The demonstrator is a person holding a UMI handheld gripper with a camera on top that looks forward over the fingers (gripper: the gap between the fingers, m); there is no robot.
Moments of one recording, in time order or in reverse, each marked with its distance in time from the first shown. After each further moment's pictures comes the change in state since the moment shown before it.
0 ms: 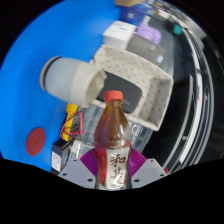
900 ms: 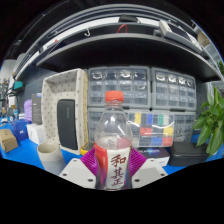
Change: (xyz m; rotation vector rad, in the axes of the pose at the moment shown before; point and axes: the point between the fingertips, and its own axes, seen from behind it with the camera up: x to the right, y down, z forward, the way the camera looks) arm -0.094 0.015 0.004 0.074 -0.252 1.943
